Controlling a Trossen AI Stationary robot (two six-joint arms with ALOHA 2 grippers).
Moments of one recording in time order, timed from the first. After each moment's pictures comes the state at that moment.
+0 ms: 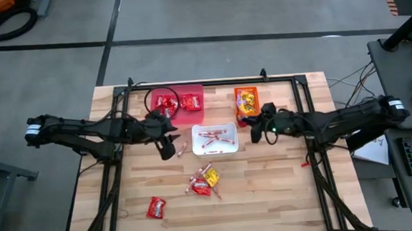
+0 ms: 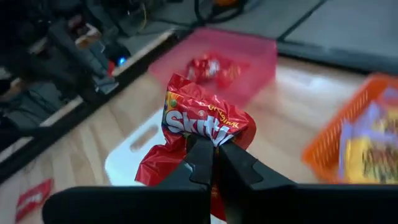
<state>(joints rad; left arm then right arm) -0.05 1.07 0.84 -0.50 -0.33 -0.29 0.01 1.02 0.55 0.07 0.44 0.63</state>
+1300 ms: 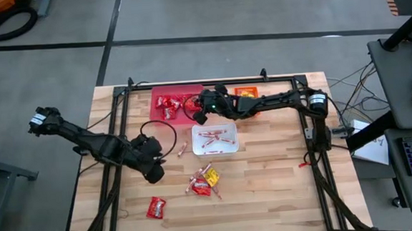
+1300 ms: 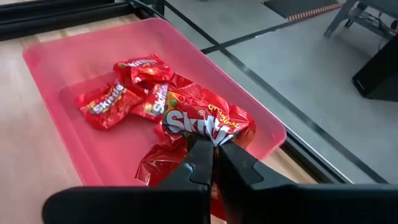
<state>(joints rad) -0.43 1.07 0.84 -0.83 -0.38 -0.87 -0.25 1.96 1.36 0.06 0.44 0.10</state>
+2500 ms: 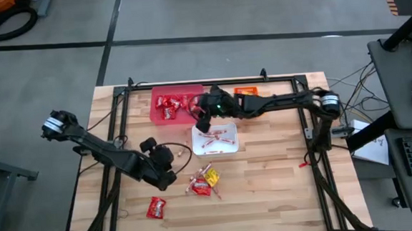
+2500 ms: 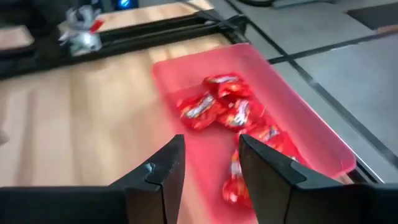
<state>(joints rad) -0.50 1.36 0.84 -0.76 -0.65 -0.85 -0.20 1.84 1.39 -0.05 0.18 0.08</state>
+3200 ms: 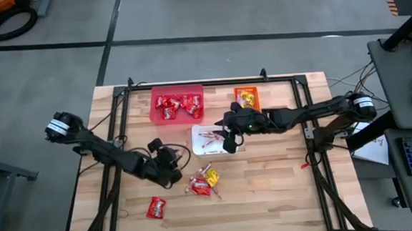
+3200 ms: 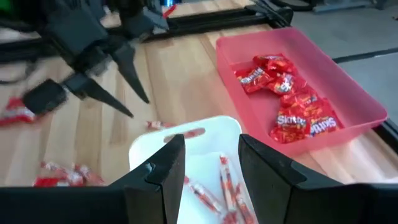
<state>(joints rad) -0.46 1.43 0.58 -0.17 -0.80 -0.70 -0.02 1.49 1.02 -0.04 0.19 0.13</state>
